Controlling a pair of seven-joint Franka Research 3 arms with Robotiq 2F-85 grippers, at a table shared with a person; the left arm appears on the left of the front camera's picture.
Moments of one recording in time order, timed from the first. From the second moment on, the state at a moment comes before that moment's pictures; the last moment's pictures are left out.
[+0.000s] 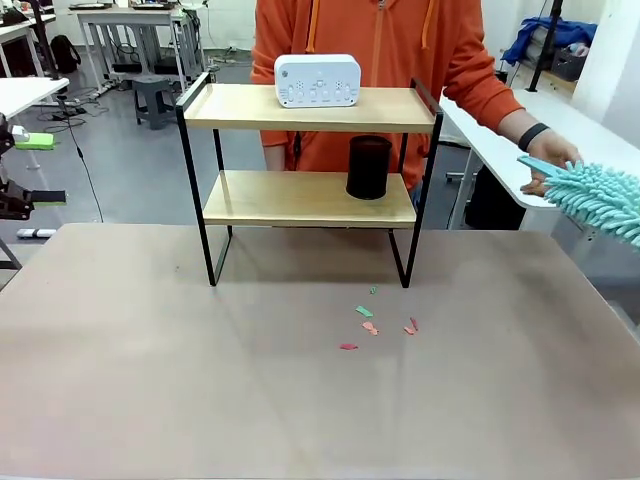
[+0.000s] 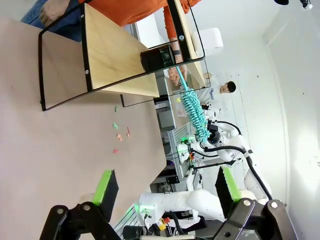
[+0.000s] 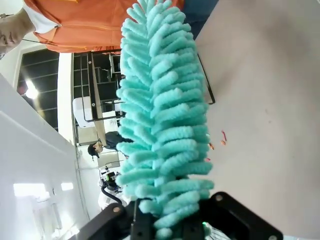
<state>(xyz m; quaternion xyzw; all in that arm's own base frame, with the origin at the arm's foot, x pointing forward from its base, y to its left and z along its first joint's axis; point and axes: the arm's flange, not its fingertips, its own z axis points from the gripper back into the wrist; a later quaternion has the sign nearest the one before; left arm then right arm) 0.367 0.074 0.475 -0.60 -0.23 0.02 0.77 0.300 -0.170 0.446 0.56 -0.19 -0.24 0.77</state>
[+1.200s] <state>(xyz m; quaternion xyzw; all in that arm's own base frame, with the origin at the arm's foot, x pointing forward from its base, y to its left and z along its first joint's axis) 0.367 0.074 0.475 -0.60 -0.23 0.02 0.77 0.302 -0.164 0.447 0.56 -0.18 -0.23 0.77</state>
